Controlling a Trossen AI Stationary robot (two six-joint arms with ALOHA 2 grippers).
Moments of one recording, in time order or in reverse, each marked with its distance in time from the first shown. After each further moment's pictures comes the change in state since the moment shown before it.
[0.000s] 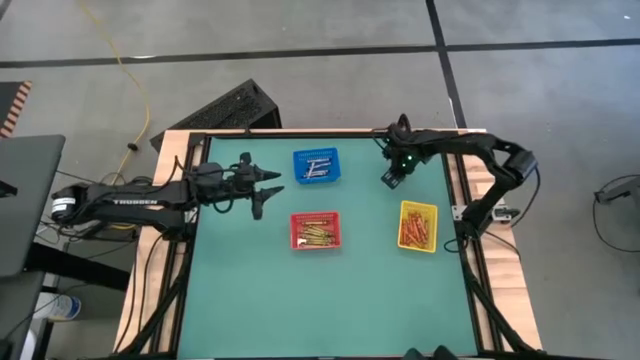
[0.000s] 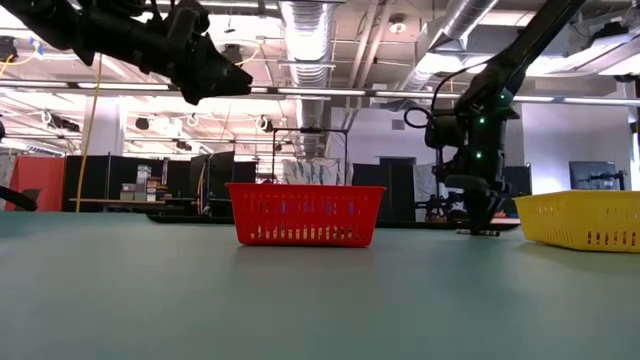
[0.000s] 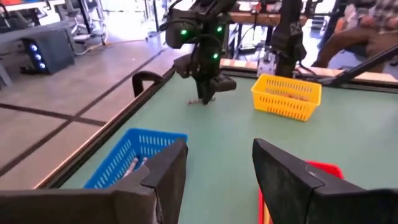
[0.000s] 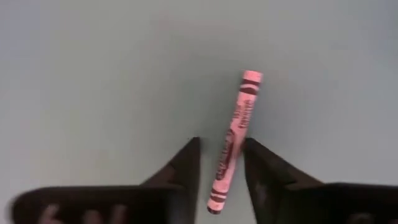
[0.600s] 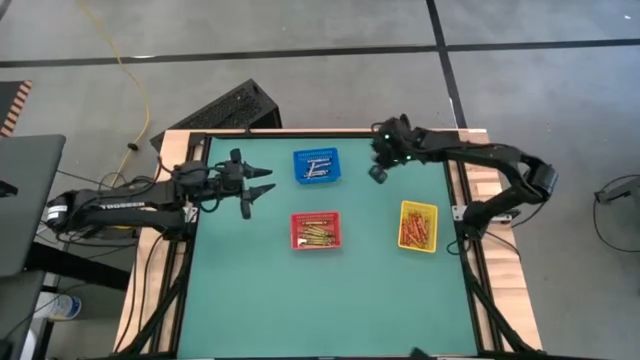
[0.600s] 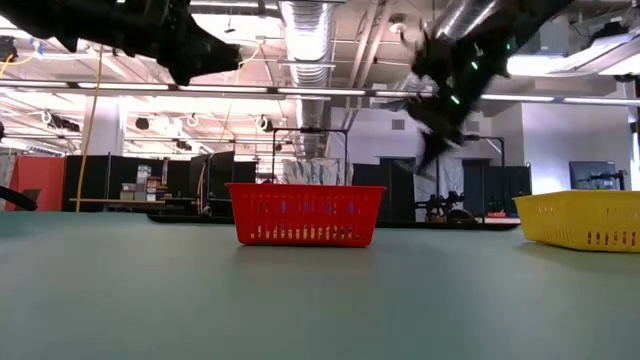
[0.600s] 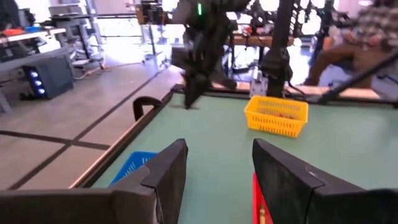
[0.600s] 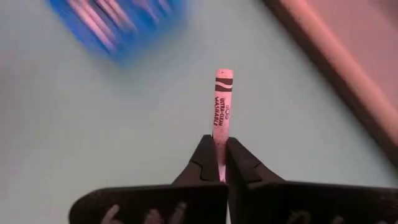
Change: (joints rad) left arm 0.008 -0.167 0.000 -0.083 0.031 0.031; right arm 0.168 -0.240 0.105 0.084 0.013 -0.010
